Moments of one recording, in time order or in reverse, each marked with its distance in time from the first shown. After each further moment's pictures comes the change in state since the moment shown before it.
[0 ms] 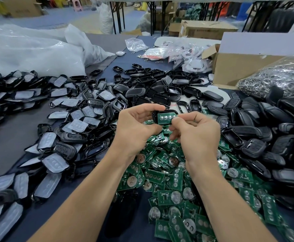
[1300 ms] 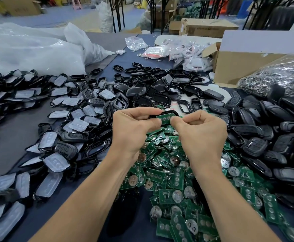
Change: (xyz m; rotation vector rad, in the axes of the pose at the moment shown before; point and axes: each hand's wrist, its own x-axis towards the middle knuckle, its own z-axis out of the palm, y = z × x) left_hand -0.004 0.006 0.007 -0.199 0.149 -0.095; right_hand 0.000 0.001 -0.003 -0.235 0.162 -0.128
